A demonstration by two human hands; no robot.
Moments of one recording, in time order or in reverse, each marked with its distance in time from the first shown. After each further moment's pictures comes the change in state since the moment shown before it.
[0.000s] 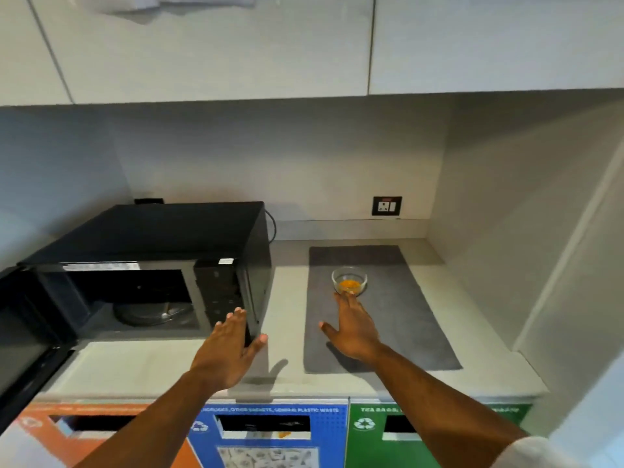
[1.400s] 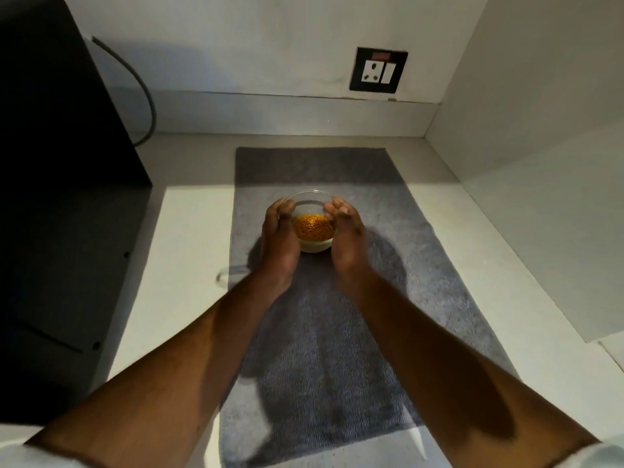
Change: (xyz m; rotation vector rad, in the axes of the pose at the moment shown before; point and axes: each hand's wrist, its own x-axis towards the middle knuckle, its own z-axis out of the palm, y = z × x) left_hand 0.348 0.156 0.193 -1.319 0.126 -0.221; right_hand 0.235 0.136 0.082 1.149 0.476 0.468
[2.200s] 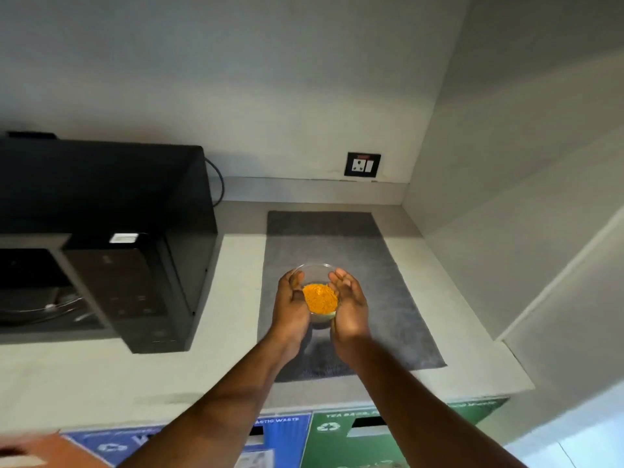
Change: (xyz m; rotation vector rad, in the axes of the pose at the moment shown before) left_hand -0.210 0.077 -0.047 -0.100 -0.015 -0.037; right_hand -0.189 -0.064 -0.055 0.062 -0.034 0.051
